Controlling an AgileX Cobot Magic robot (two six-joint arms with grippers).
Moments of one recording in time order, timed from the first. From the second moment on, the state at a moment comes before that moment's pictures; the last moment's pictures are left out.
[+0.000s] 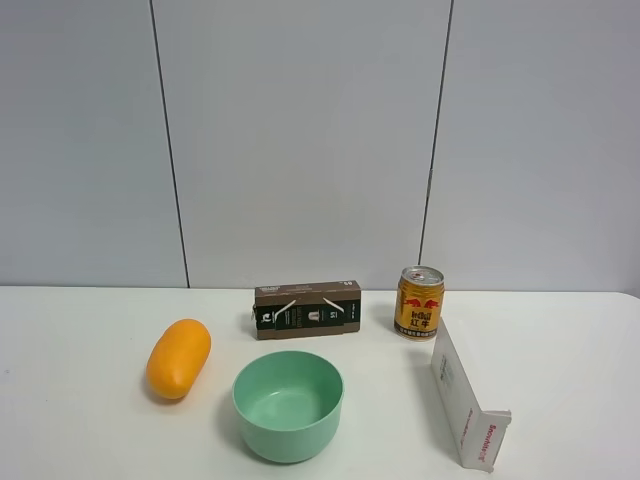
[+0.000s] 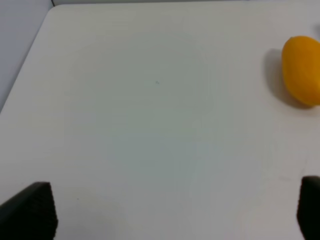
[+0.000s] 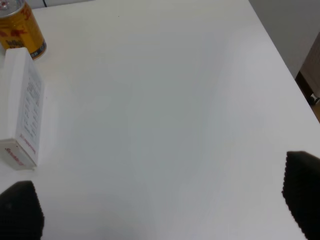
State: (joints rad) left arm 0.11 -0.01 -0.51 -0.01 1.06 0.06; right arm -0.04 0.00 -0.51 -0.03 1.06 0.05
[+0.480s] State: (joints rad) left arm 0.11 -0.01 -0.51 -0.01 1.06 0.05; right arm -0.04 0.00 -0.51 -0.03 1.06 0.05
